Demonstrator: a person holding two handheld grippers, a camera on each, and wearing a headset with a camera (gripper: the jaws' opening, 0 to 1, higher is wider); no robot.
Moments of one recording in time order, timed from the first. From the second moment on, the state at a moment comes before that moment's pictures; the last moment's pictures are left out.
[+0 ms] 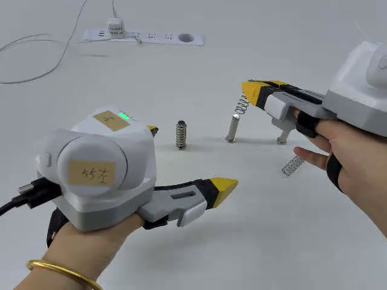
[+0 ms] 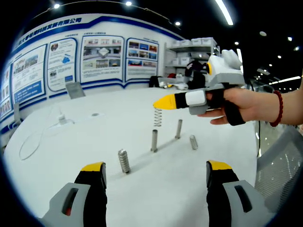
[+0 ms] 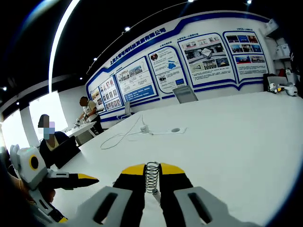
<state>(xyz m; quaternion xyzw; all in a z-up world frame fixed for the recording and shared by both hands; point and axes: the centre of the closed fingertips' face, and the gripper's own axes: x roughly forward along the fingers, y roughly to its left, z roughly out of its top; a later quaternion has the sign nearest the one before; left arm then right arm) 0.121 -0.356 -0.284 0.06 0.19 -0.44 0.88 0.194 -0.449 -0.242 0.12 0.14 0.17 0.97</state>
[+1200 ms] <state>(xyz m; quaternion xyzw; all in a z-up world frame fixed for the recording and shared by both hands) 0.121 -0.356 -0.288 0.05 0.21 -0.44 0.87 0.188 -0.436 -0.263 -0.01 0.16 0.18 0.97</state>
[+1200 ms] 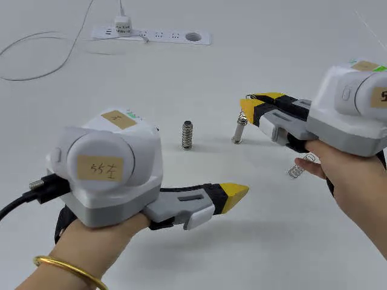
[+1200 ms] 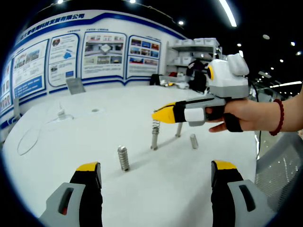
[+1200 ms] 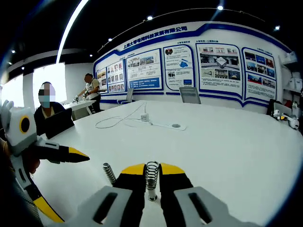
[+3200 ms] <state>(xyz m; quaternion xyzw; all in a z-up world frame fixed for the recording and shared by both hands) 0.119 -0.359 -0.289 0.06 0.20 -0.44 0.87 0.172 -0.430 -0.271 0.02 0.19 0.19 0.96</state>
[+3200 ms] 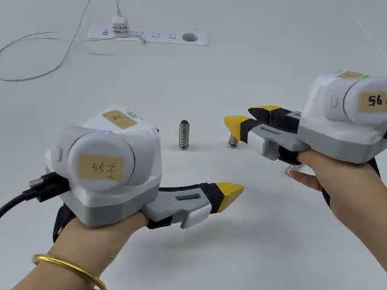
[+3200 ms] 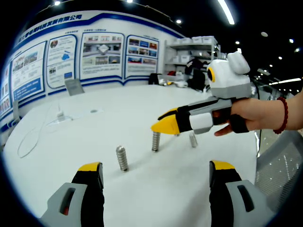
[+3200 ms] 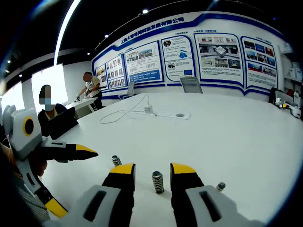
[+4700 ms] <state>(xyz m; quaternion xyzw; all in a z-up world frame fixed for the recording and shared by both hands) 0.100 -0.445 -0.291 0.07 0.20 -0.53 0.82 0.118 -0.514 -0.253 0.02 0.21 0.14 0.97</state>
